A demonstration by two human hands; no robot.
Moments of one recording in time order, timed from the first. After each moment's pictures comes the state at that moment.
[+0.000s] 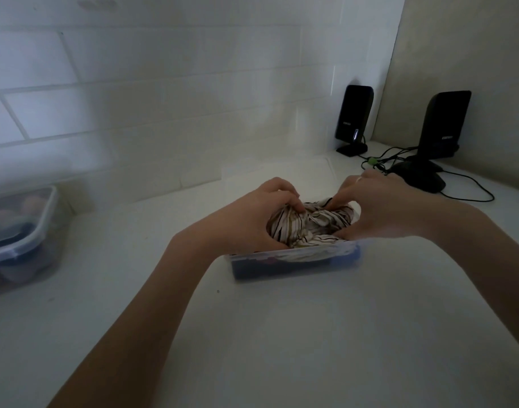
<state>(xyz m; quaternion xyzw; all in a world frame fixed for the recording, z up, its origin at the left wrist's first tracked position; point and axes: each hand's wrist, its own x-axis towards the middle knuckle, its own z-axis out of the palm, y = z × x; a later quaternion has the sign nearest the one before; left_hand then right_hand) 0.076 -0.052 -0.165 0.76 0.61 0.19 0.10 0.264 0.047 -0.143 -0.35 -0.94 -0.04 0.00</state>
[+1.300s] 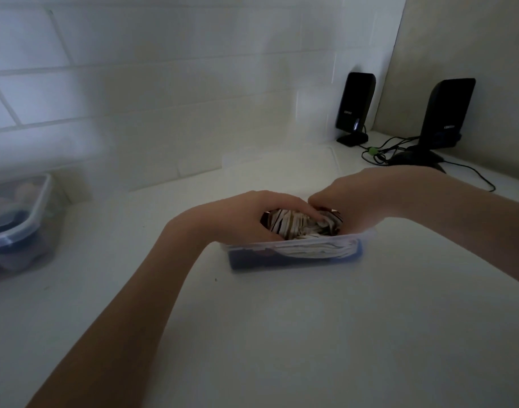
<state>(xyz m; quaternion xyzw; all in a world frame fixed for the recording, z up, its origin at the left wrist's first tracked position) 0.073 -0.054 -0.164 0.76 0.60 0.15 0.23 0.230 0.035 -0.134 -0.26 -0.93 -0.10 -0.22</state>
